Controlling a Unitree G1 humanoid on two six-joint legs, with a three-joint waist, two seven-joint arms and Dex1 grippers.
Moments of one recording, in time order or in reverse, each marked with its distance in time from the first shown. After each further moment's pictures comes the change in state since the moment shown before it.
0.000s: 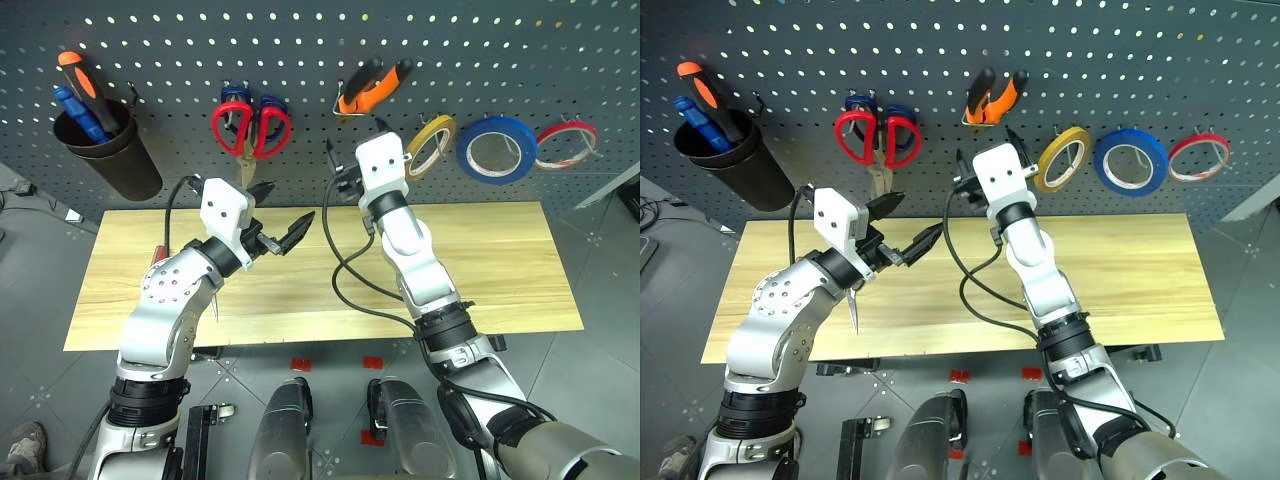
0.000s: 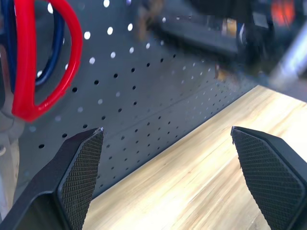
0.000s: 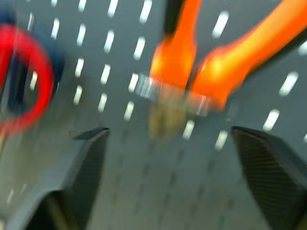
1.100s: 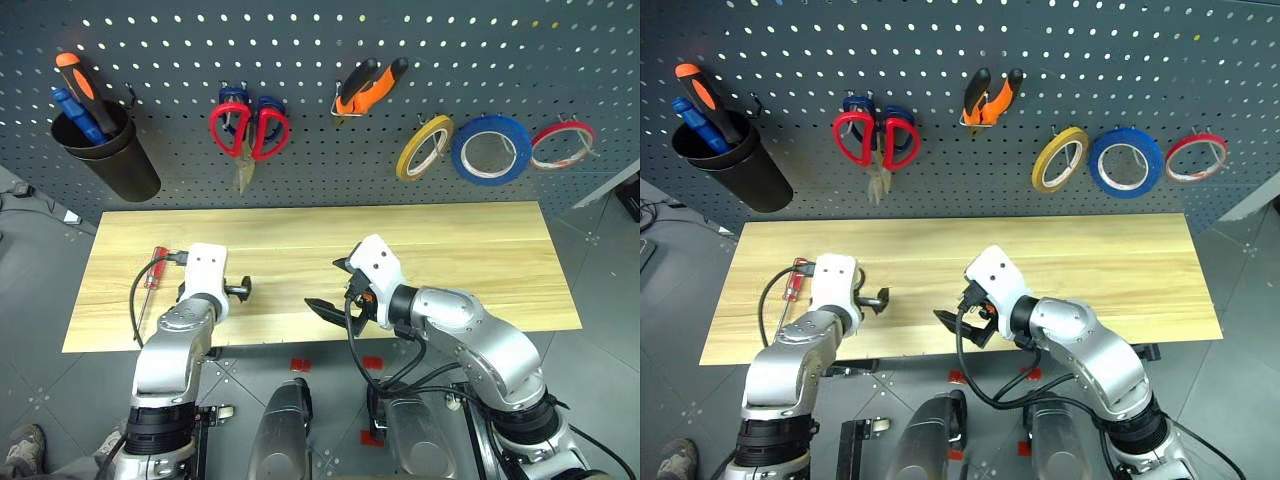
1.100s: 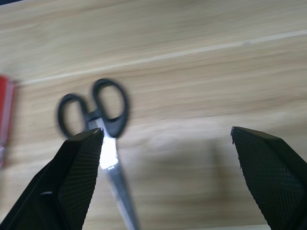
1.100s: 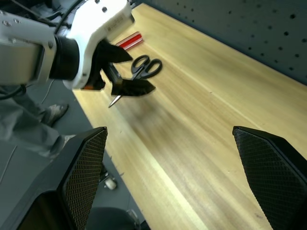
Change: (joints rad) left arm 0.139 -0.122 0.114 0.002 0.269 0.604 0.463; right arm 0.364 -0.300 0.203 -0.869 0.445 1.039 0.488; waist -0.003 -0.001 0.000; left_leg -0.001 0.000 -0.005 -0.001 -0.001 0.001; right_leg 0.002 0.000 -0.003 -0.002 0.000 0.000
